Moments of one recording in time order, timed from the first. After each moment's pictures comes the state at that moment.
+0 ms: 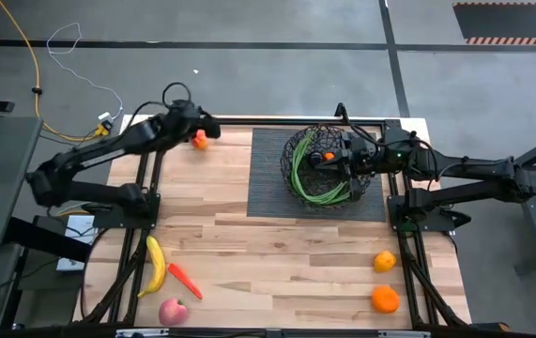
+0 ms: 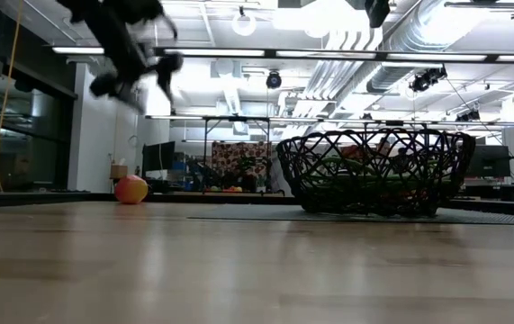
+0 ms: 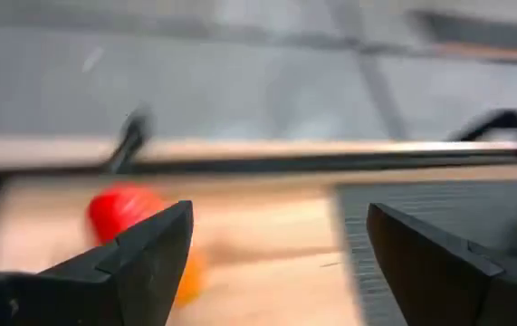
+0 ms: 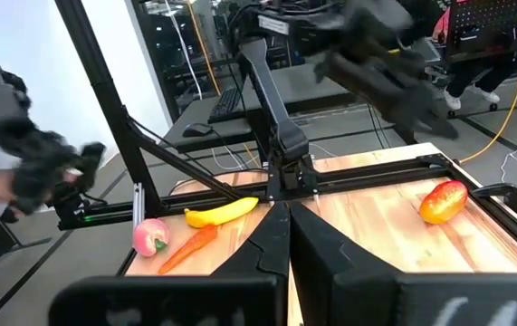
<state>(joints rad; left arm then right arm) 0.73 1.15 0.90 -0.52 -0.45 -0.72 -0.16 0.90 0.82 0.02 -0.24 0.16</state>
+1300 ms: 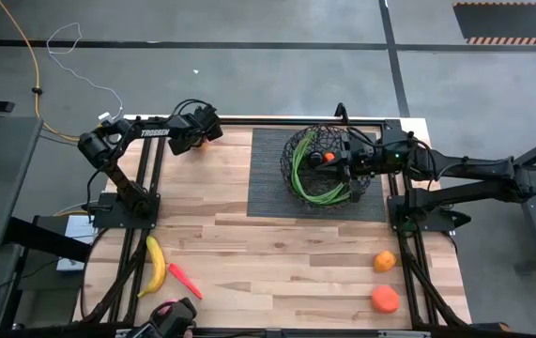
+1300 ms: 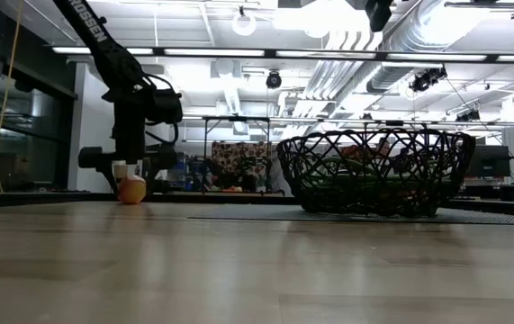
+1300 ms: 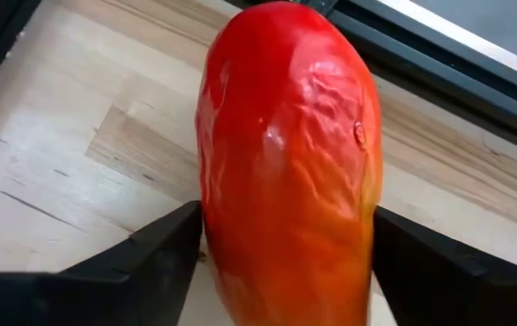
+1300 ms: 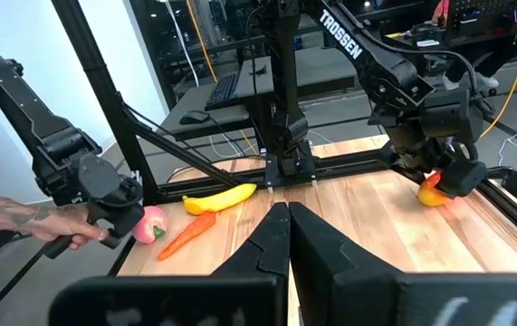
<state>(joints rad) 0.93 1.66 0.87 -0.49 -0.40 -1.15 -0.16 0.90 0.82 -0.02 -0.24 0.16</state>
